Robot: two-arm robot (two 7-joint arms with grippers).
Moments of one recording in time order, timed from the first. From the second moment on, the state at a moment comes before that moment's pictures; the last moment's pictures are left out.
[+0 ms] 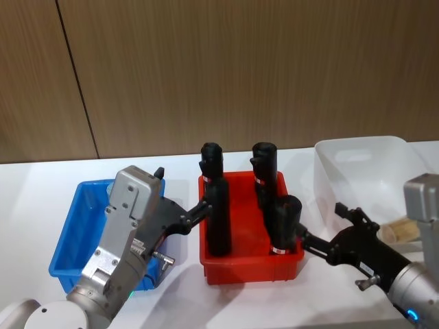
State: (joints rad) left arm -0.24 0.38 0.45 -1.63 -0.20 0.01 -0.01; right arm 0.02 0.36 -0.22 -1.72 0.34 0.14 0.26
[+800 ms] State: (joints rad) left arm -0.24 0.38 0.45 -1.63 -0.20 0.01 -0.01; right arm 0.20 0.30 -0.24 -1.47 0.28 0.18 0.43
